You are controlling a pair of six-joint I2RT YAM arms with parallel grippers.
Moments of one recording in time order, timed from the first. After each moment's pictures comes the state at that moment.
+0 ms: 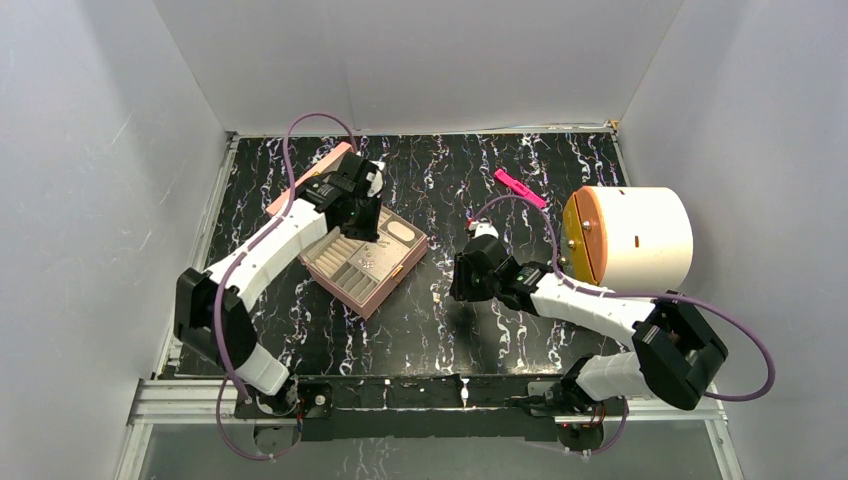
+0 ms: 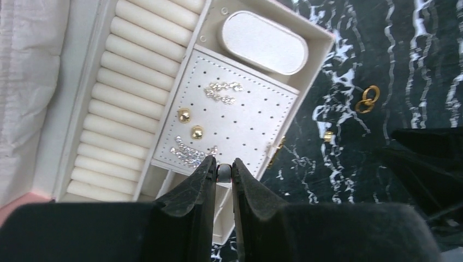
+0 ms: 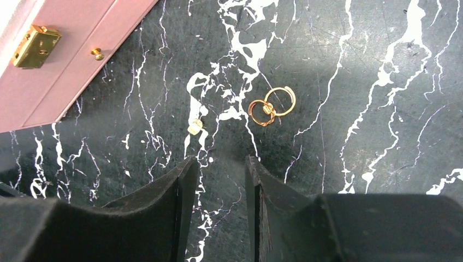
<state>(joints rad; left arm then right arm) -0.54 1.53 1.35 -0.85 -0.03 -0.31 0.85 1.31 0.70 -0.24 0.10 0.65</state>
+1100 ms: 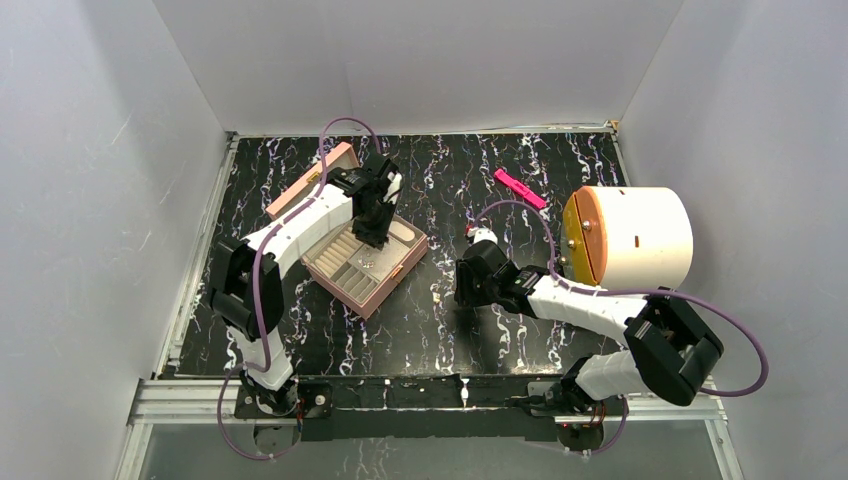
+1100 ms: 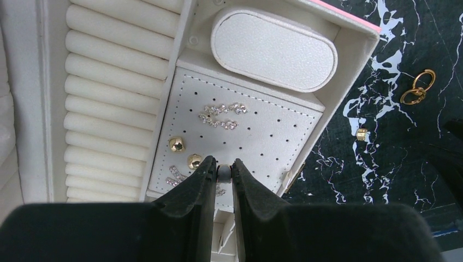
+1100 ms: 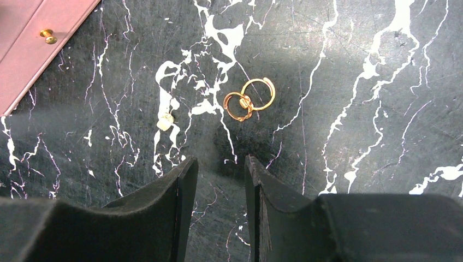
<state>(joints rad) -0.55 1.78 1.49 -0.96 -0.03 -0.21 0.85 1.34 0.66 -0.22 0.12 0.59</state>
